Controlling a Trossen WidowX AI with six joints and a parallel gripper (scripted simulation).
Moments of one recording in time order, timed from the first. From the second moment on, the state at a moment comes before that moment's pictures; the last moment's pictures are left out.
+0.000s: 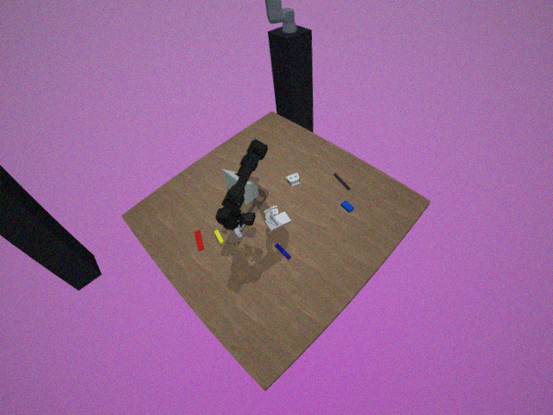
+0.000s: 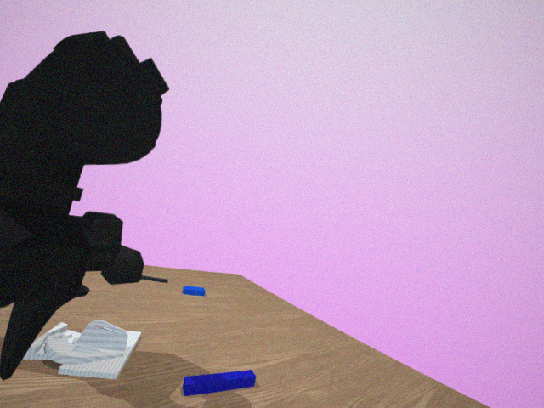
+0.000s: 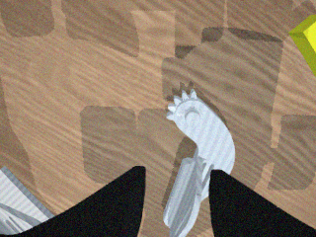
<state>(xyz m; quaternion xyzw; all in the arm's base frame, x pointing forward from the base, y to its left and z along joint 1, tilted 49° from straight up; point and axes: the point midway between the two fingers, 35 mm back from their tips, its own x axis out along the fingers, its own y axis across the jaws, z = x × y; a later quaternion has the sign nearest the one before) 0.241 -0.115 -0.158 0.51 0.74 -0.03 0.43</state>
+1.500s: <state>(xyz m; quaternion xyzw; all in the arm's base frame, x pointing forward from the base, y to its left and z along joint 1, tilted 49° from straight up) 0.241 -0.115 -0.158 0.51 0.74 -0.03 0.43</state>
